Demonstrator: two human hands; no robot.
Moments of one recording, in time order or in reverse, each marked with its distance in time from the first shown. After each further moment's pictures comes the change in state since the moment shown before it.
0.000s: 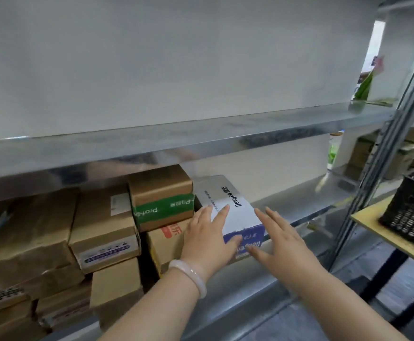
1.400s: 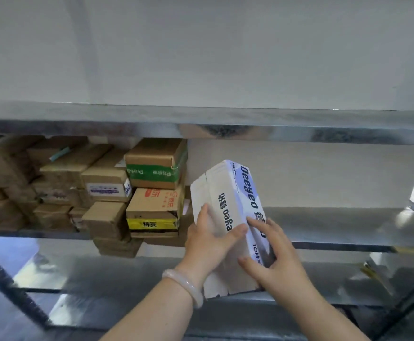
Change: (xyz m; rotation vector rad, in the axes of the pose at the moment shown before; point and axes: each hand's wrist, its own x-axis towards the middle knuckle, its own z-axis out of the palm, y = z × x) left_hand -0.001 0.168 0.080 -0.720 0.314 -0.733; right_hand 0.009 0.149 -0.059 0.717 -0.241 -0.321
